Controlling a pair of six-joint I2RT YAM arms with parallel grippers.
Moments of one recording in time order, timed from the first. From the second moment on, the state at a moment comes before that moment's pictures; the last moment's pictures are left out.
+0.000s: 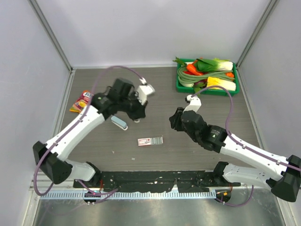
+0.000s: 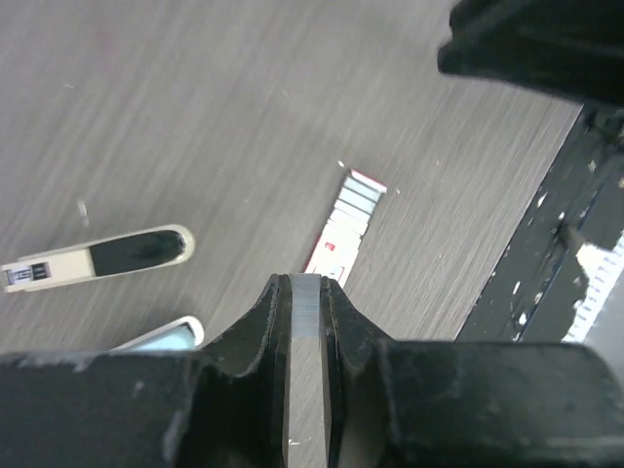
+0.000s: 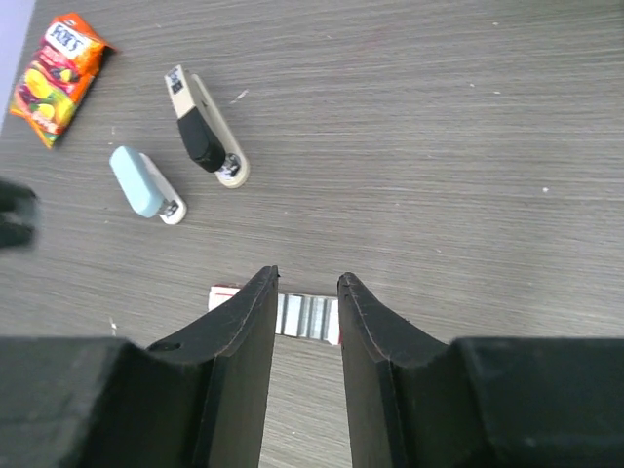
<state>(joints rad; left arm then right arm) -0.74 1.38 1.34 -0.81 0.29 0.22 0.93 0.98 0.81 -0.36 0.50 0.70</state>
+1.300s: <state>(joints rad) -0.21 1.19 0.95 0.59 1.24 -1.31 0.93 1.09 0.85 0.39 -0.10 0.79</state>
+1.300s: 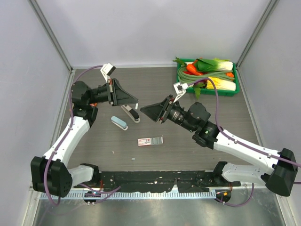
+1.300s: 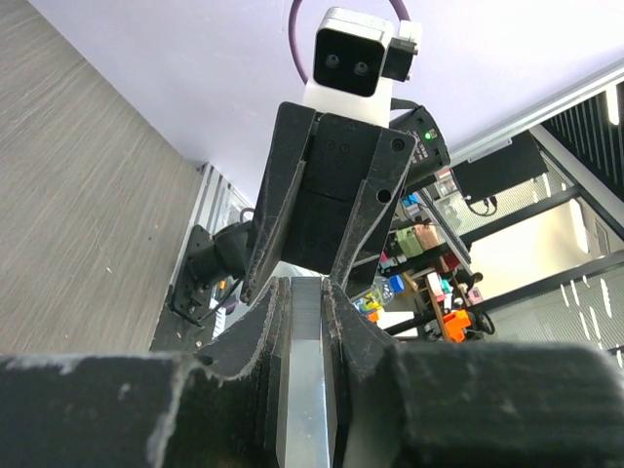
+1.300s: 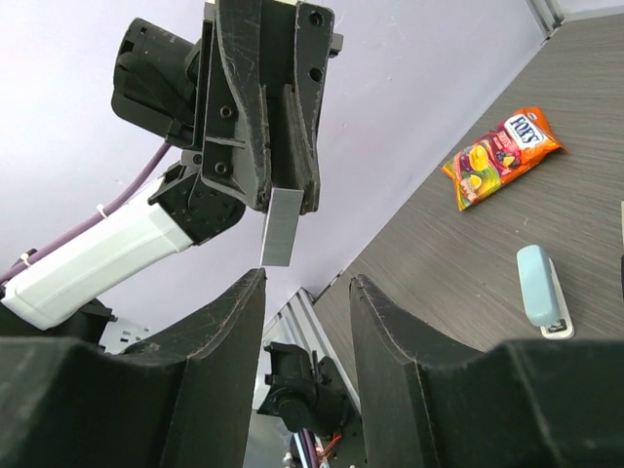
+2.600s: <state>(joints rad) -0.22 1.19 0.90 0.66 1.23 -1.36 0.93 1.21 0.90 0.52 -0.16 0.84</state>
